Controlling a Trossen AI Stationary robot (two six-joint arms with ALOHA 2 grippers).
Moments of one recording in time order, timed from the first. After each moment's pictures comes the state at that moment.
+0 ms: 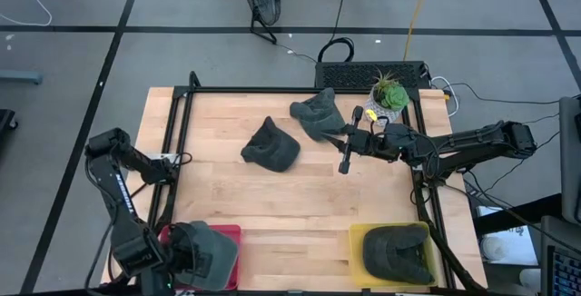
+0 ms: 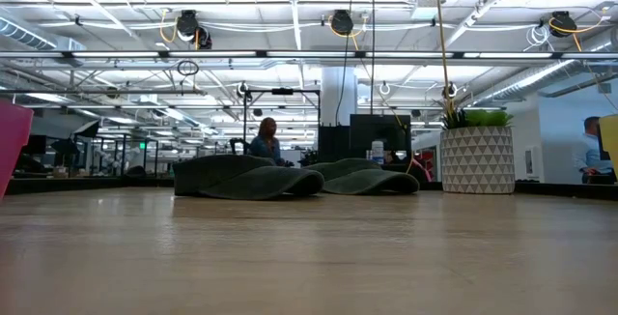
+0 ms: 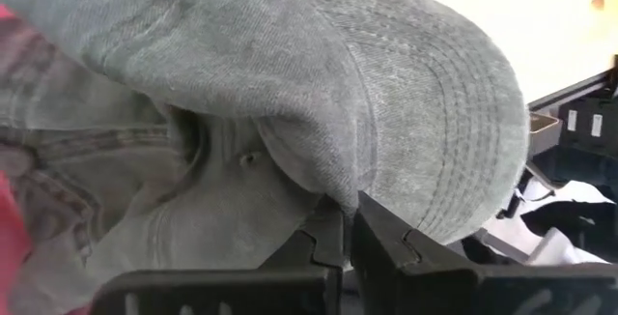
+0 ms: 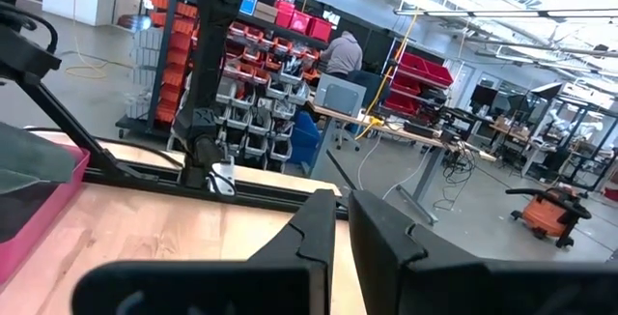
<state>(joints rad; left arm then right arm) -1.11 1.60 1.35 -1.05 -0.31 -2.42 0.02 1.11 0.66 0.54 0.26 -0.32</state>
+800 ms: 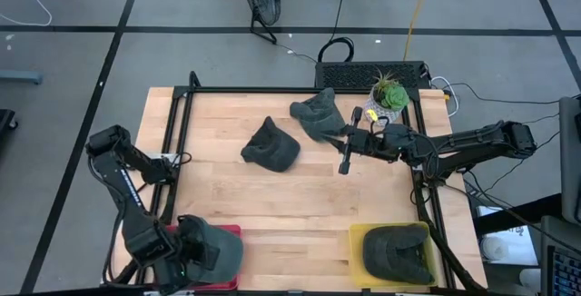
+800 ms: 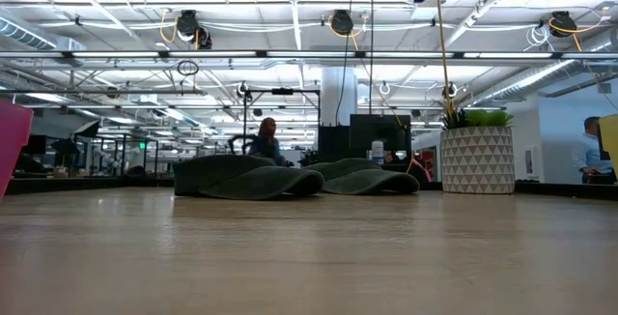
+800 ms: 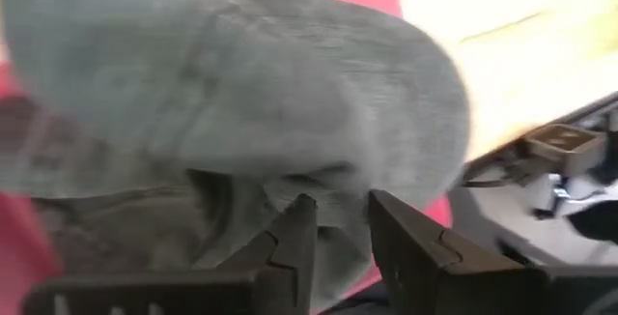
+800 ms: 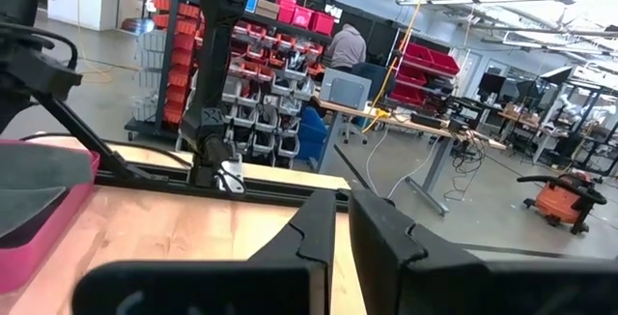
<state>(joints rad) -1.03 1.57 1.29 -1.07 -0.25 -2.28 0.02 1.11 0.66 0.52 0.26 -0.27</state>
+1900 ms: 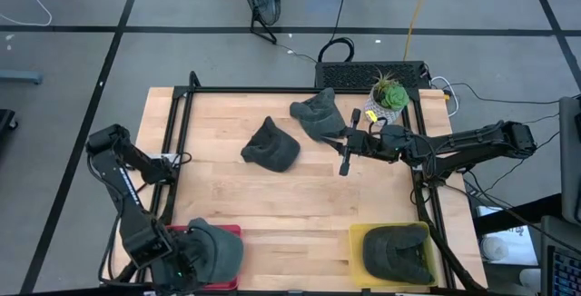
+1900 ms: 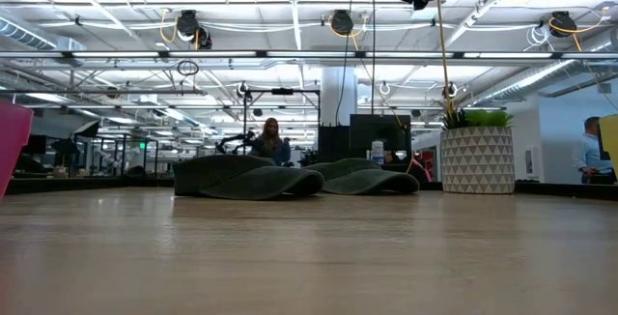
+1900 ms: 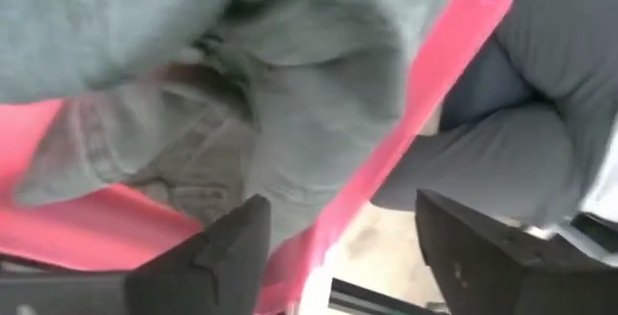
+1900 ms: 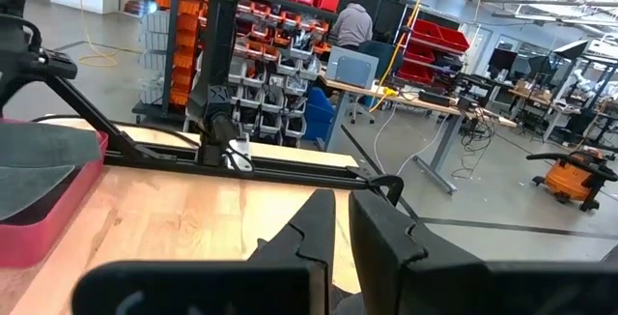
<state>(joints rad) -1.03 1.56 1.30 -1.00 0.07 -1.64 0.02 1.11 0.66 0.46 0.26 -0.23</state>
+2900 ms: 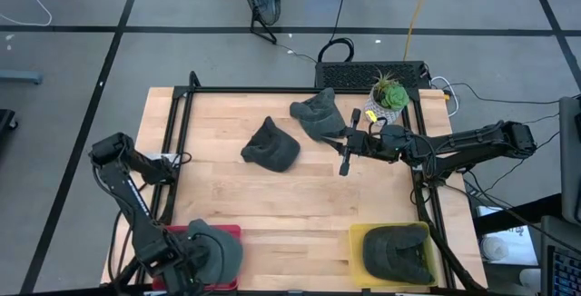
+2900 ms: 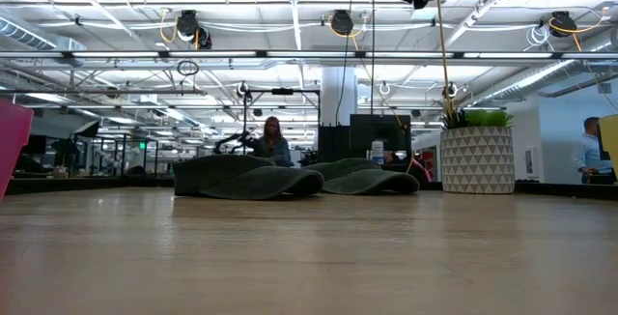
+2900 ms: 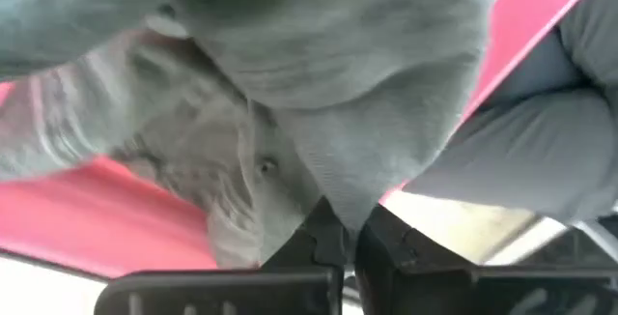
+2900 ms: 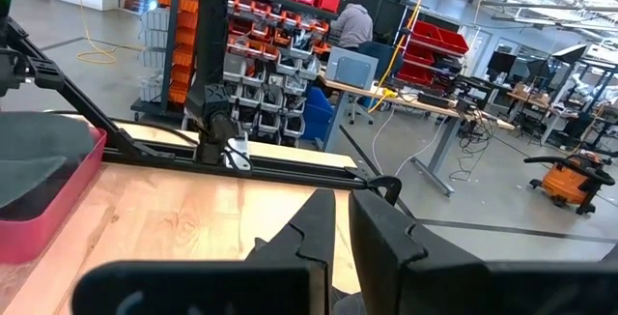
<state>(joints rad) -1.02 1.66 1.30 -0.97 0.20 -1.68 0.02 1.11 0.66 0.46 0.26 -0.25</state>
